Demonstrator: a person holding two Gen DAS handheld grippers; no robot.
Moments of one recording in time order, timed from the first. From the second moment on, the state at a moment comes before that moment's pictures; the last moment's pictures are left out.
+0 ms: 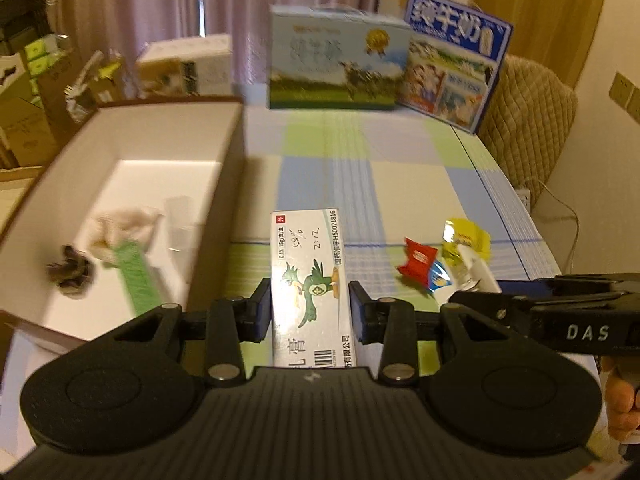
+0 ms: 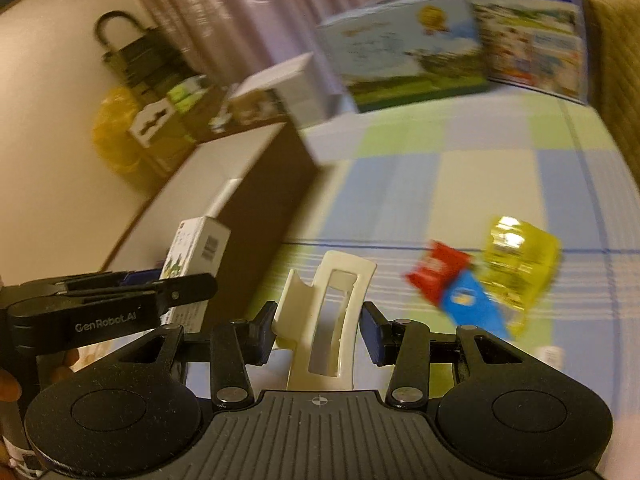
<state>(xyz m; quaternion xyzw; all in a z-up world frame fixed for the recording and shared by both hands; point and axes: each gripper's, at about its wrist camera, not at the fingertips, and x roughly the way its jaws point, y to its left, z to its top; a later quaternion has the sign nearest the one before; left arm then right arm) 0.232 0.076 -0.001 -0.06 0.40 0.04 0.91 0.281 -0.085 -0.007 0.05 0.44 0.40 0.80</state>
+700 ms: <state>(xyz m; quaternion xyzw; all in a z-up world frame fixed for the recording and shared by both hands) 0.211 0.271 0.019 -0.02 0.38 0.14 0.91 0.238 0.144 -0.009 -0.03 0.40 0.48 0.78</state>
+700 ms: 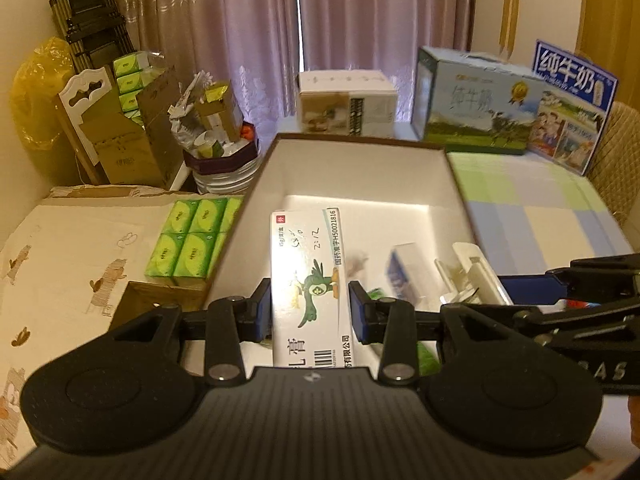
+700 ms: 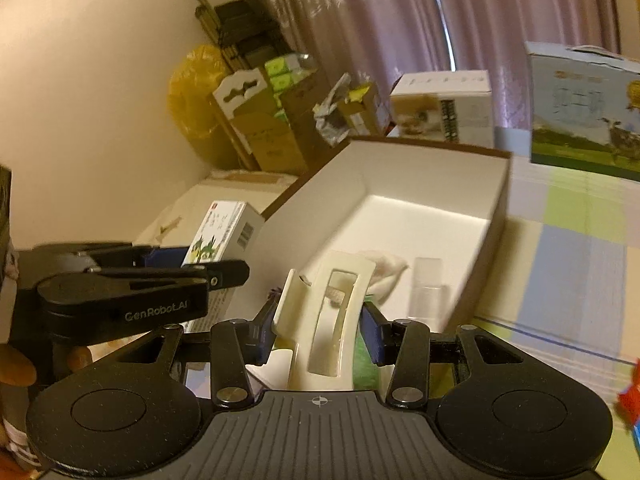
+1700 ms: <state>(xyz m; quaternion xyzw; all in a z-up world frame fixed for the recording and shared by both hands) 0.260 0.337 -0.043 -0.02 0.45 0.07 0.89 0.251 0.220 -0.072 -0.09 0.45 0.44 0.77</state>
